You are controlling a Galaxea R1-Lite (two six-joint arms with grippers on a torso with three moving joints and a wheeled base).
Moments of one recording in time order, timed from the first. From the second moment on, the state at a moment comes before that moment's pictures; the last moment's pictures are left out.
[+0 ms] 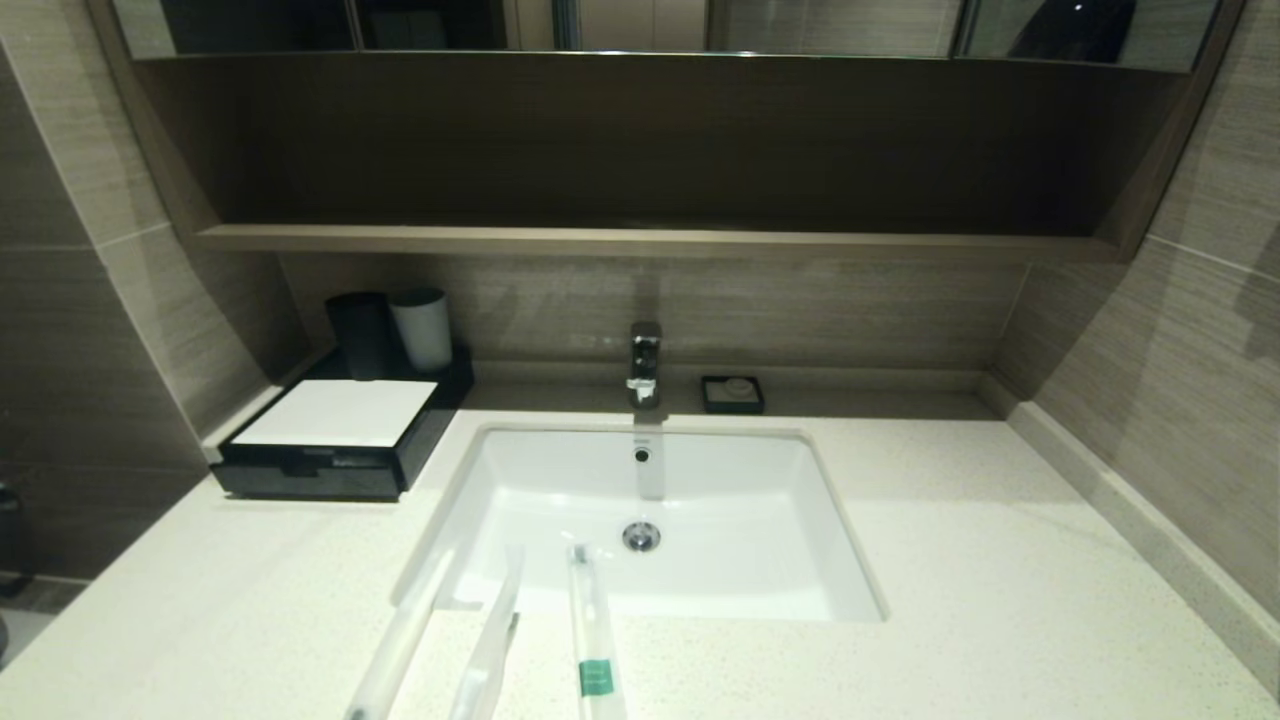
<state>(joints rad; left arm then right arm) 0.00 0.00 -0.07 0.04 -0.01 0.03 0.00 0.00 0.00 0.00 0.00 0.00</state>
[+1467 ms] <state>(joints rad) 0.01 0.54 -0.48 0.04 0.12 -0.02 0.00 0.00 0.00 0.00 0.00 0.00</state>
